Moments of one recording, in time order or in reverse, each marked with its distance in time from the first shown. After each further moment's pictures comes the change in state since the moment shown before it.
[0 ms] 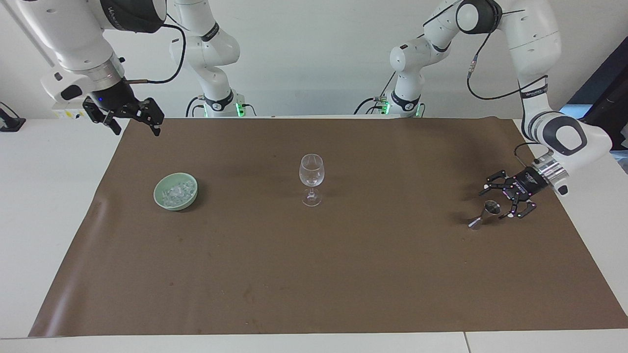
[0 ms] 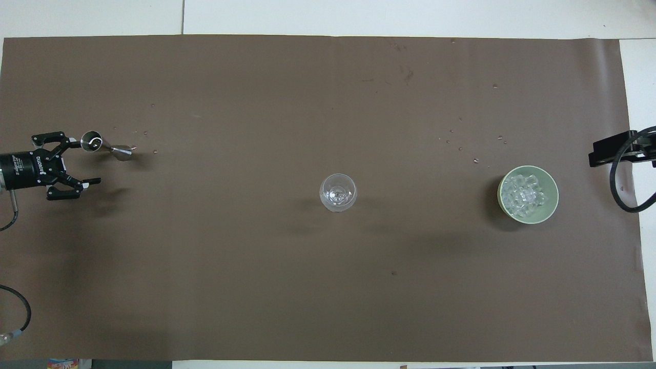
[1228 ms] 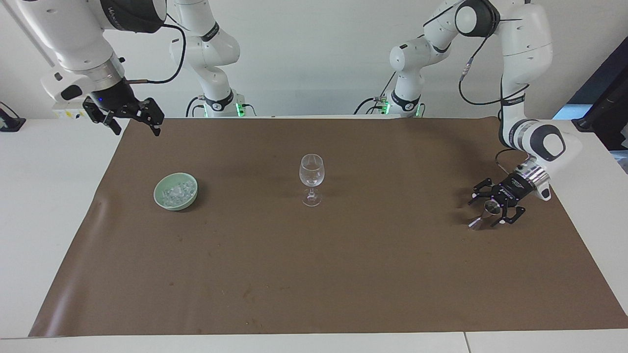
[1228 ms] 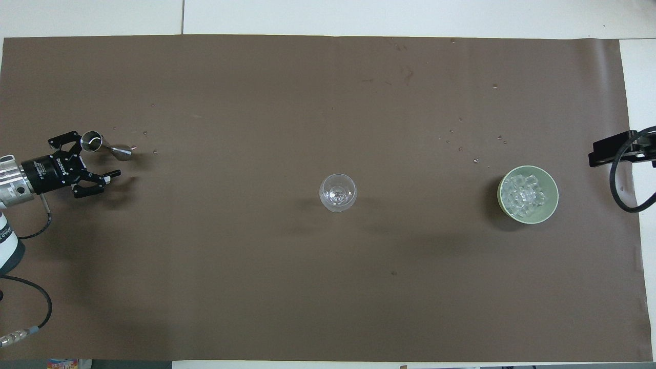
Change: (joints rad) left arm -0.019 0.028 0.000 -0.089 -0.292 0.065 0.127; right arm 0.000 0.000 0.000 0.000 0.000 0.000 0.000
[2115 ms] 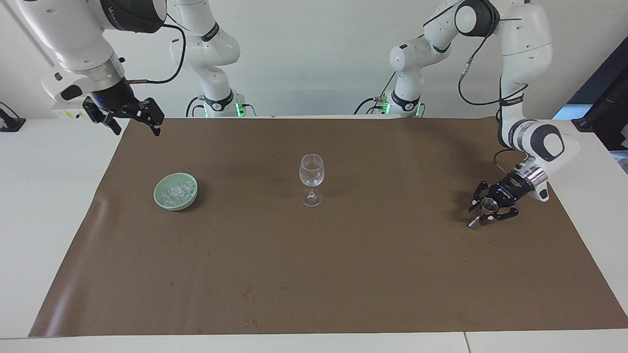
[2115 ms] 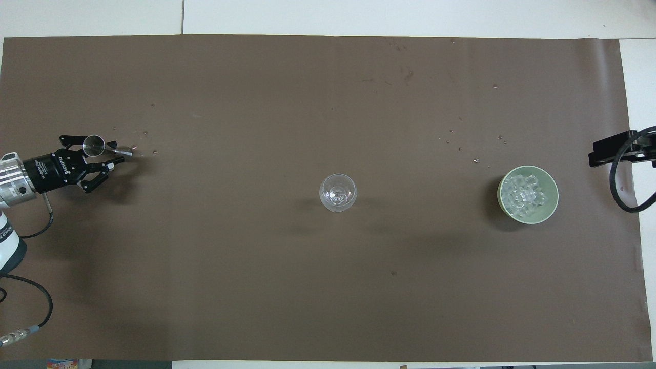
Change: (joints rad) left arm -0.001 -0.004 0.000 0.001 -0.030 -0.044 0.045; right arm 0.000 0.000 0.000 0.000 0.000 0.000 0.000
